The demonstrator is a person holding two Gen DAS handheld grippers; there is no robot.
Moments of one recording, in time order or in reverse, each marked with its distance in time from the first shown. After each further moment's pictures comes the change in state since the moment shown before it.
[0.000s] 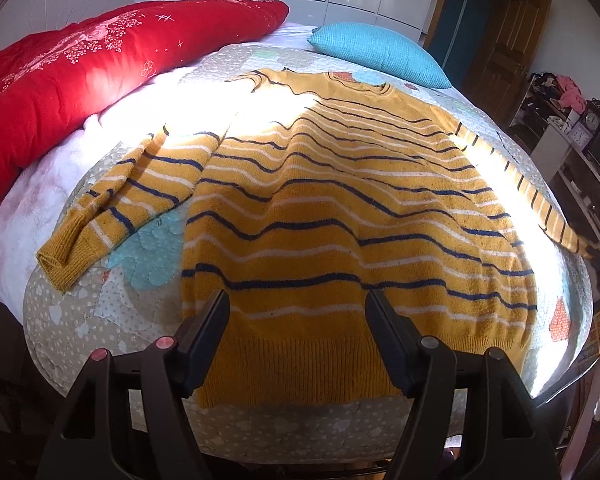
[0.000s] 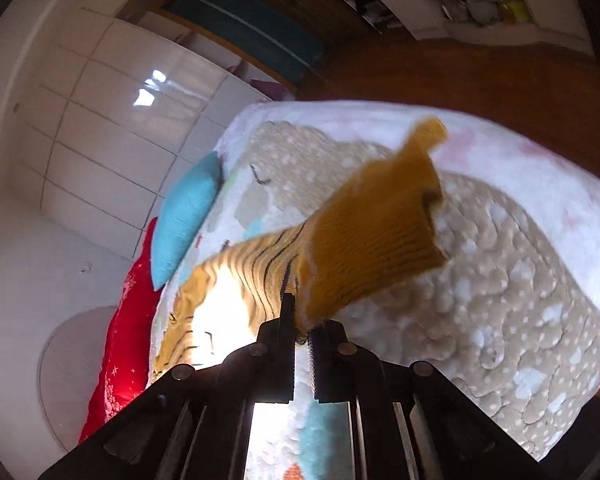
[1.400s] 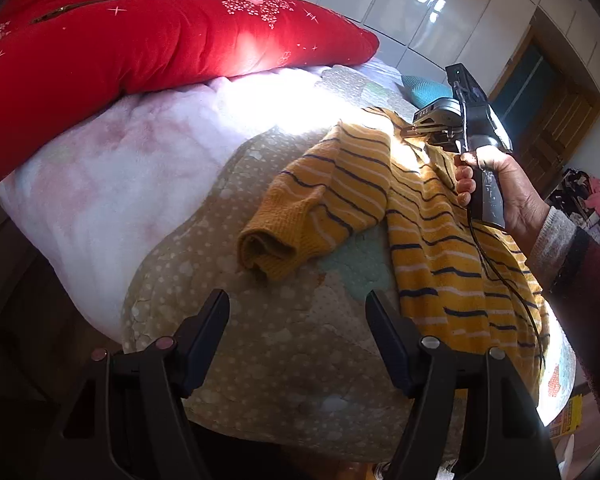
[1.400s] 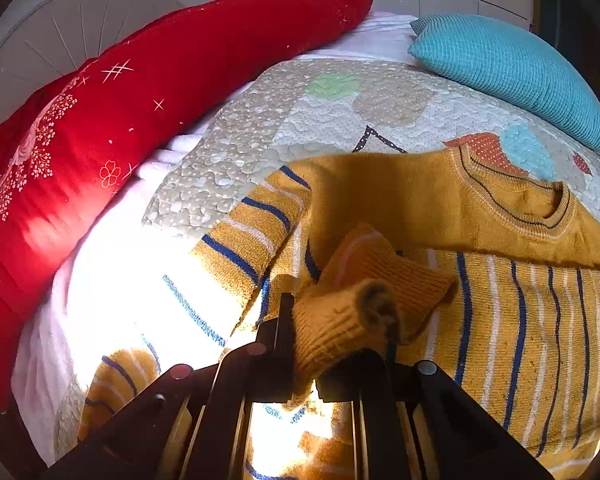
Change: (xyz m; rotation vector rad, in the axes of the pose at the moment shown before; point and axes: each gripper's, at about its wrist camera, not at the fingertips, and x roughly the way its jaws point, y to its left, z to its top) left arm -0.027 0.157 -0.025 -0.328 -0.082 0.000; right arm 0.387 0.439 -0.330 -1.063 0.474 -0.098
